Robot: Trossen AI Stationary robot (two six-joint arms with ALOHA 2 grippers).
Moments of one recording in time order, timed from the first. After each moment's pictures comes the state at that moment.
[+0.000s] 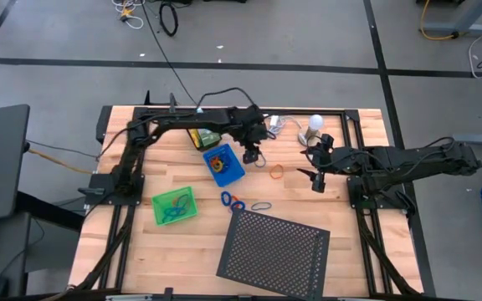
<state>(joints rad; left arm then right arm) 0.34 2.10 1.68 -0.55 0.14 0.23 0.06 0.81 0.68 -0.50 0.38 -0.06</state>
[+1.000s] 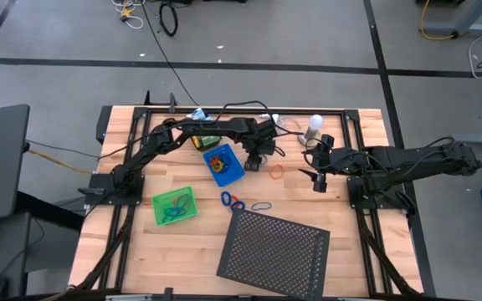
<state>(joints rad) 0.30 2.39 1.94 -0.74 0.02 0.52 0.06 0.81 0.68 -0.55 0.39 -0.12</state>
